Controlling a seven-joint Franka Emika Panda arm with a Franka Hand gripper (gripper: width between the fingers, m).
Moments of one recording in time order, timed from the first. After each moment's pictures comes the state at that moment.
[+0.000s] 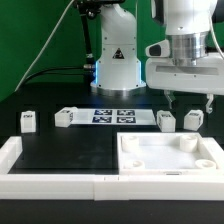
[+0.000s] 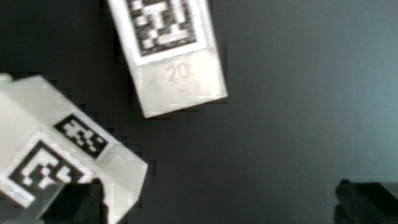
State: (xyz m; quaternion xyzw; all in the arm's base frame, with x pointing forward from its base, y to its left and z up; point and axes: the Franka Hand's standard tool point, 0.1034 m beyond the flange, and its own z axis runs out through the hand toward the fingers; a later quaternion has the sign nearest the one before) arm 0.404 0.146 0.049 -0.94 0.35 0.02 0.06
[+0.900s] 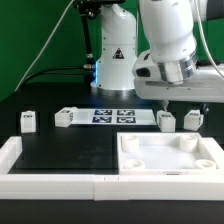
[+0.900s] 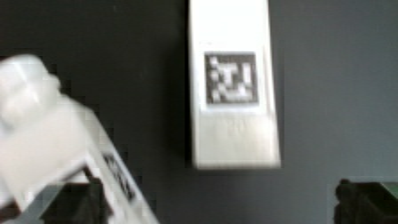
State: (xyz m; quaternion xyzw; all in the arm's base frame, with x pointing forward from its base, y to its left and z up) arm 0.377 0.143 0.040 -0.92 0.22 0.30 0.12
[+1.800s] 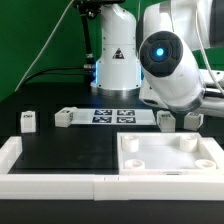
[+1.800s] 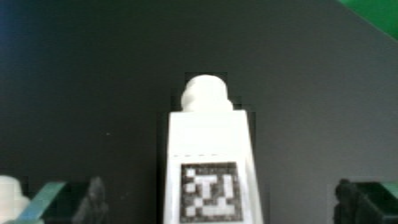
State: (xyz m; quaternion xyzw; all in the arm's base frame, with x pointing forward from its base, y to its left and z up) arm 0.363 0.167 0.020 -0.86 0.22 0.45 0.12
